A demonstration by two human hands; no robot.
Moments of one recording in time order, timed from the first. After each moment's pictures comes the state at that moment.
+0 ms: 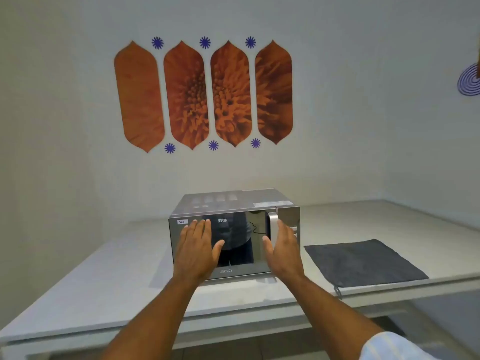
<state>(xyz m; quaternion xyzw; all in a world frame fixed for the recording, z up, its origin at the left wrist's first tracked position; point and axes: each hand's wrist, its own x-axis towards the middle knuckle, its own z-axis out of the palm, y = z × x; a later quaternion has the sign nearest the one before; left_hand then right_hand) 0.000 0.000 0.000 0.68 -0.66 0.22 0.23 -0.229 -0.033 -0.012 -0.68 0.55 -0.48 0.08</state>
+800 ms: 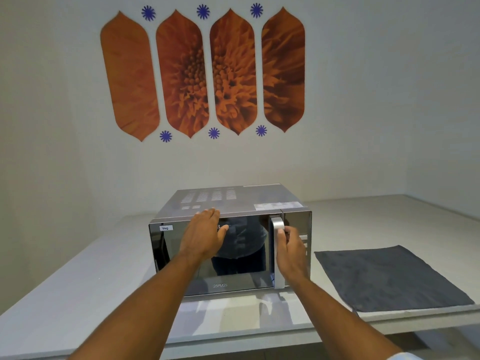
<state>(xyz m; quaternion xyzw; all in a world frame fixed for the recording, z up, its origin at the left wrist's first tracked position) -0.009 -0.144 0.028 0.67 -0.69 0.17 0.22 -0.235 -0.178 -0.044 -0.59 0.53 -0.57 0.22</state>
